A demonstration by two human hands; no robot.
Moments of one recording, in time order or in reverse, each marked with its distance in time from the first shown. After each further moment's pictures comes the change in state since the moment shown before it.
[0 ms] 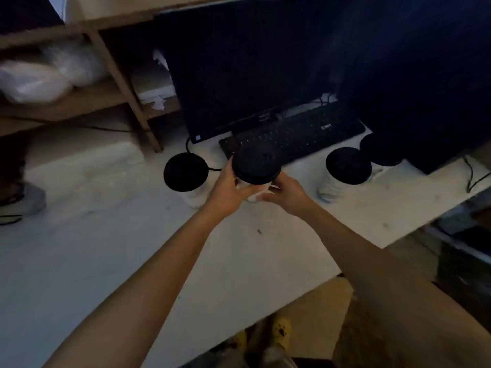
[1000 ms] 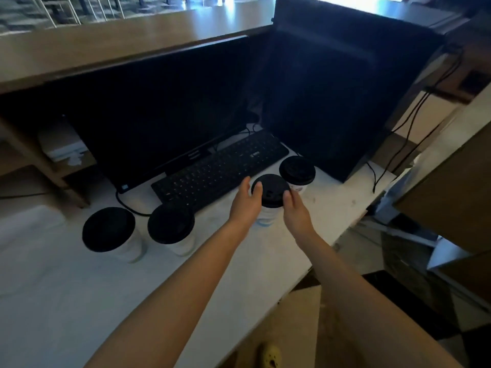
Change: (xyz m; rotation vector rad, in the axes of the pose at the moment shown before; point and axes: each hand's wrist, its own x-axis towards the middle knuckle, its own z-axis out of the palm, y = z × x) left_hand 0.042 0.062 0.153 0.044 -0.108 -0.227; right_hand -0.064 0.015 -0.109 0.044 0.676 0.250
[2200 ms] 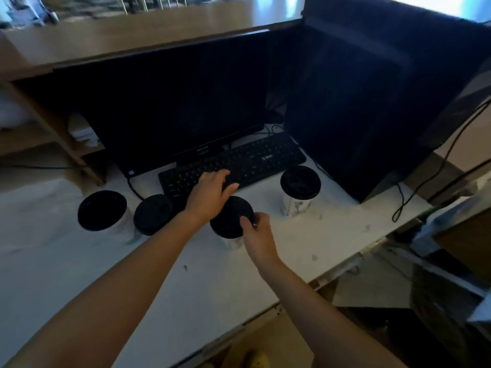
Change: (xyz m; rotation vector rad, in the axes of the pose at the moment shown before) left_hand 0.045 -0.021 -0.038 0.832 0.232 0.231; right_hand -0.015 0.000 0.022 0.133 -0.361 0.072
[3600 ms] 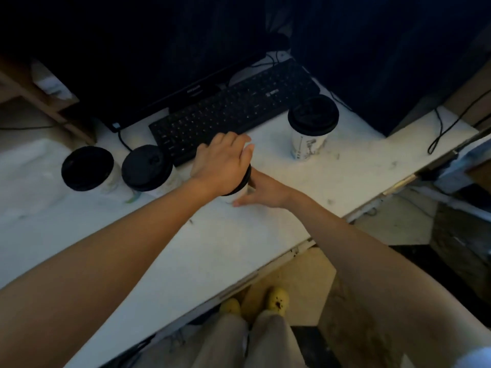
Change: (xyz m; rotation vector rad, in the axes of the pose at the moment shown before) left_hand -0.031 0.025 0.023 0.341 -0.118 0.104; right_hand 0.064 0.058 -0.015 -0.259 -0.712 -0.224
